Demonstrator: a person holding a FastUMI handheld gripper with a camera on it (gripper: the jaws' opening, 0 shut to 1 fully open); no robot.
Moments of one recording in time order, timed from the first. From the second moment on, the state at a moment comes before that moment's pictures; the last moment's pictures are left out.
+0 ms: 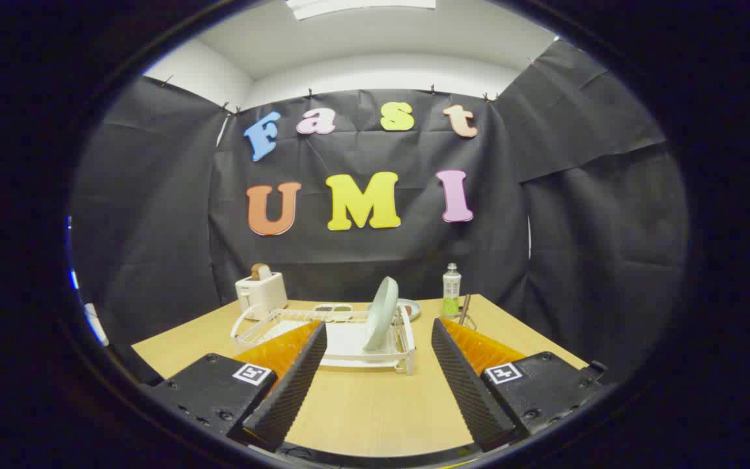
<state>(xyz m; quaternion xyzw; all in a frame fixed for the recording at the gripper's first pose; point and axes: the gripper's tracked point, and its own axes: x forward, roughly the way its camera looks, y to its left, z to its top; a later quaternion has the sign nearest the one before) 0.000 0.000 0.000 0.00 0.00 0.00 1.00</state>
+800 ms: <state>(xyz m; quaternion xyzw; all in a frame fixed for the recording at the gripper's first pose) -0.019 -0.002 0.021 0.00 -0.05 0.01 1.00</state>
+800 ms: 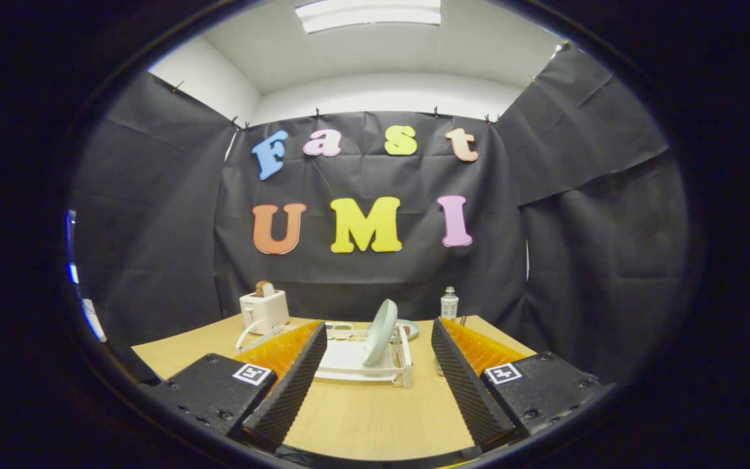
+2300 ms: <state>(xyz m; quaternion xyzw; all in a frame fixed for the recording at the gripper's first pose) 0.230 -0.039 0.070 0.02 0.28 -0.04 0.96</state>
